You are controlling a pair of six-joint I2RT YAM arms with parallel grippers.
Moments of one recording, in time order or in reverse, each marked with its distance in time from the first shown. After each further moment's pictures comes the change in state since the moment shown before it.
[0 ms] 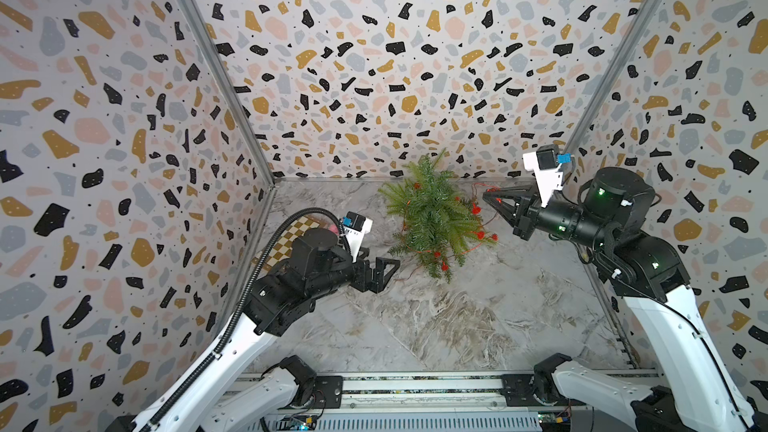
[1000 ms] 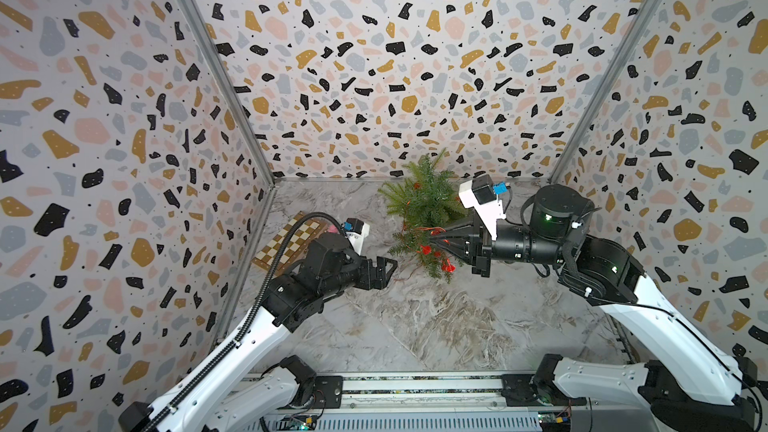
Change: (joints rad) left arm 0.016 0.033 -0.119 0.066 -0.083 -0.136; right arm 0.439 0.050 -0.061 0.080 0.072 0.003
